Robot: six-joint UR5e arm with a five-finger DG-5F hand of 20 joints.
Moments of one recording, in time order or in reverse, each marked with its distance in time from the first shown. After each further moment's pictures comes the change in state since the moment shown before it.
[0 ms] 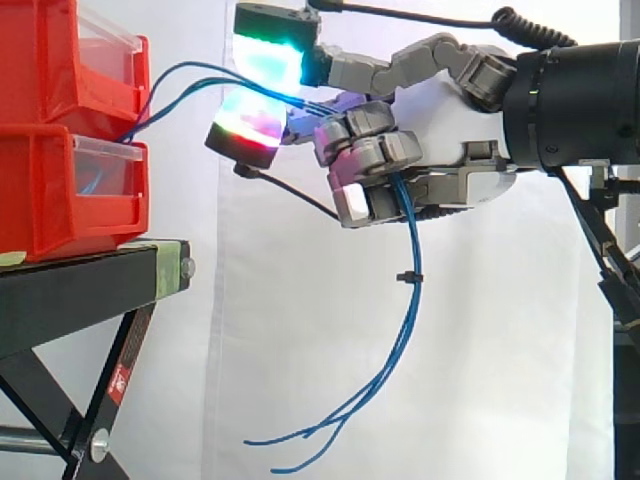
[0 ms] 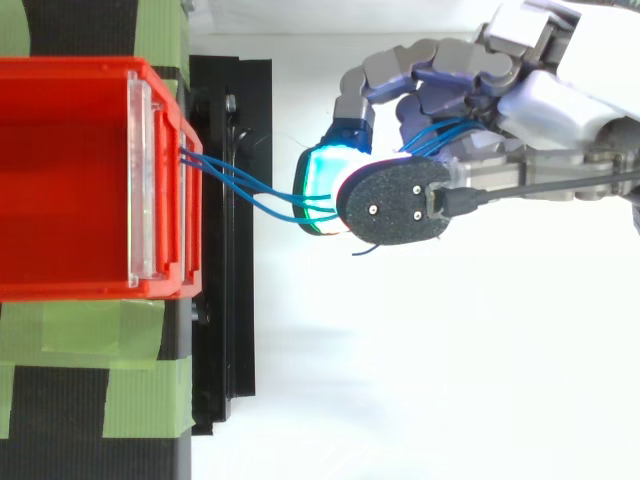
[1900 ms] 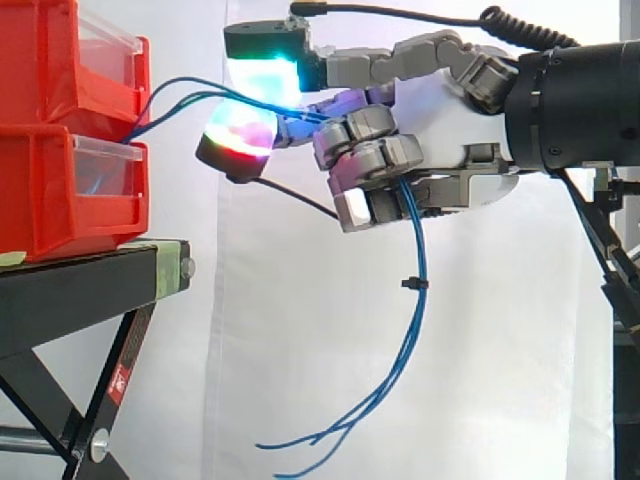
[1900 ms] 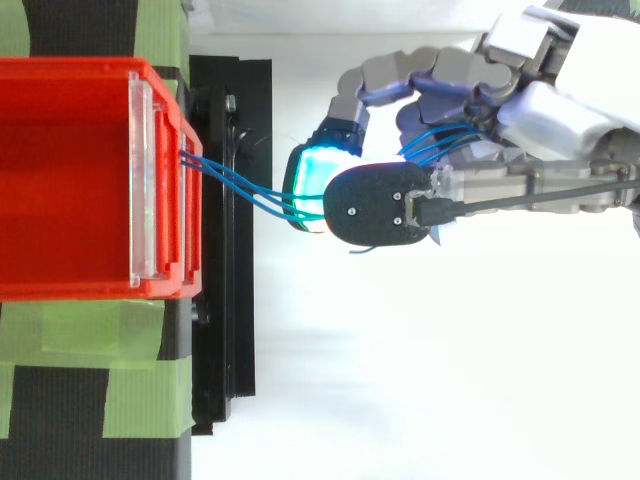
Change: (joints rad) arm 0.009 -0.001 0.000 -0.009 0.006 -0.005
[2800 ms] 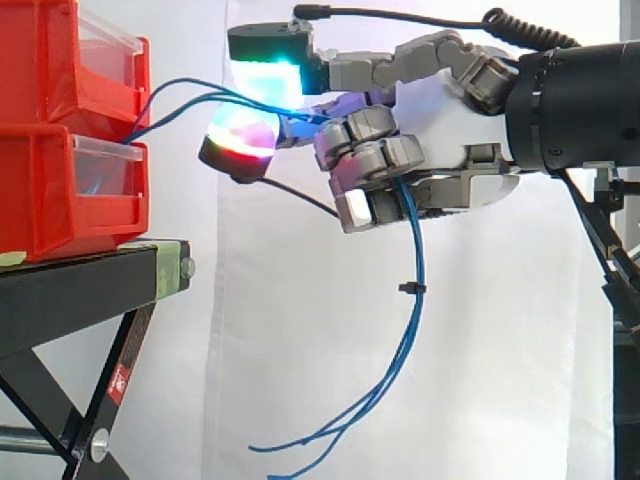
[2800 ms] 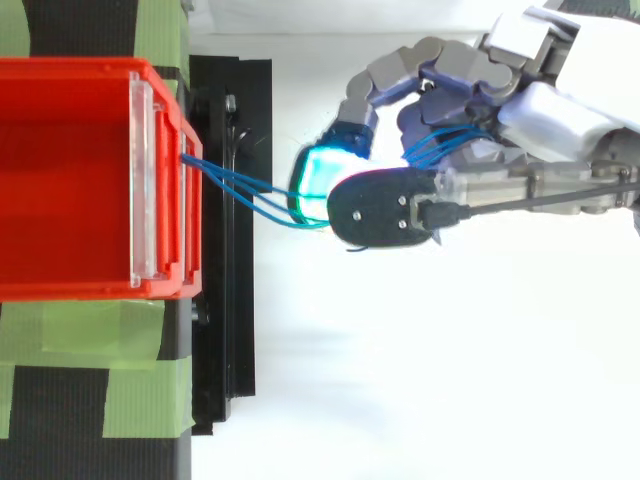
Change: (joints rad) arm 0.000 0.000 0.000 -0.002 0.001 0.000
